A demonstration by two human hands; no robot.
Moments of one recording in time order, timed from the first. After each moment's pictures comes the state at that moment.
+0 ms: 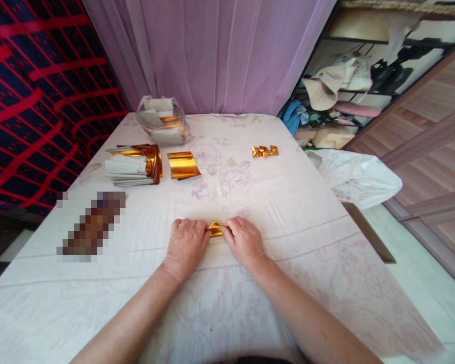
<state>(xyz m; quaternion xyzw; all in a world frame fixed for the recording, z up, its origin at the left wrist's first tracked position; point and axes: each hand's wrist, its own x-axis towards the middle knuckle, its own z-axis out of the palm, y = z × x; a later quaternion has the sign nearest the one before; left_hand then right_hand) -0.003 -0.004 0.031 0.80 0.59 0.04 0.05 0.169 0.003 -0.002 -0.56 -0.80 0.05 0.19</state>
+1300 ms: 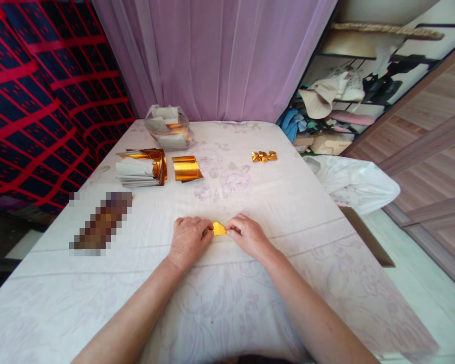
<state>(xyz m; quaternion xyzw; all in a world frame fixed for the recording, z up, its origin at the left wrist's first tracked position) -0.007 0.000 0.026 0.79 0.60 0.12 0.11 0.190 0.021 0.002 -0.51 -0.79 0.24 0.22</state>
